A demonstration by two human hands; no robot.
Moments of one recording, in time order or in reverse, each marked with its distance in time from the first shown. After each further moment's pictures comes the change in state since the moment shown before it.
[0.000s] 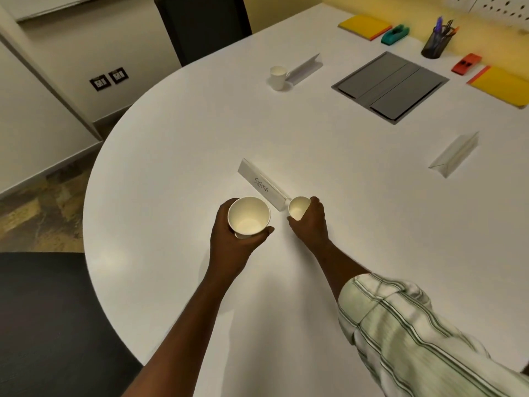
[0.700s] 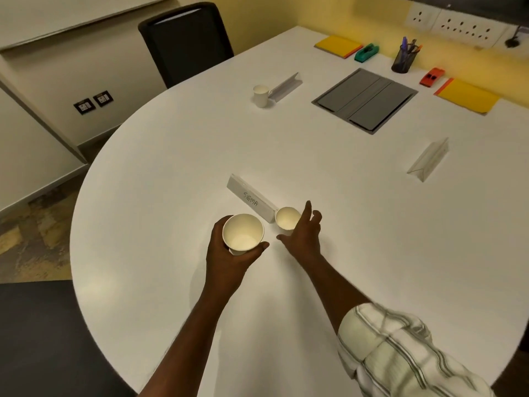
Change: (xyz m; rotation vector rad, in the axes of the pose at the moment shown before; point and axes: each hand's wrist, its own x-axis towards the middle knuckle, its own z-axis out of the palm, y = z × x) left_hand -0.008 0.003 0.001 -0.007 -0.043 -0.024; right_hand -0.028 -0.015 -0.019 -0.043 0.012 0.057
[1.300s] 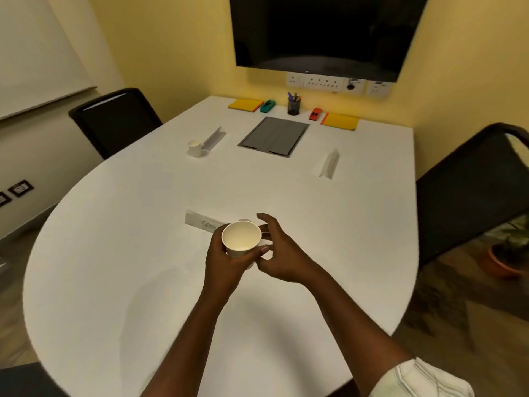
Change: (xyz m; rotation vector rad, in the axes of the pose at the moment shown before) left_hand -0.079 0.058 -0.024 -0.173 -0.380 0.148; right_hand -0.209 -0.041 -0.115 0.312 -0.087 -0.337
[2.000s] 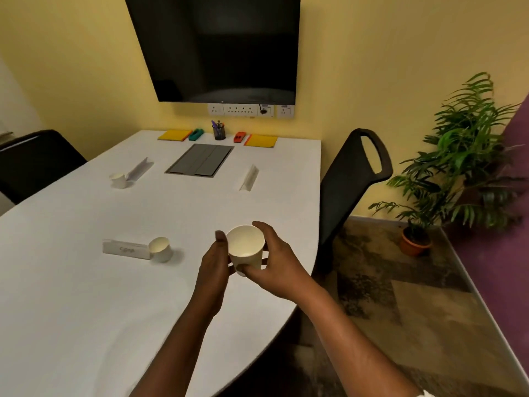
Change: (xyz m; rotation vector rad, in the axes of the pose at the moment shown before) left_hand -0.135 0.073 0.185 -0.152 -0.335 -0.131; right_hand -0.208 0.034 -0.153 -0.052 0.351 0.019
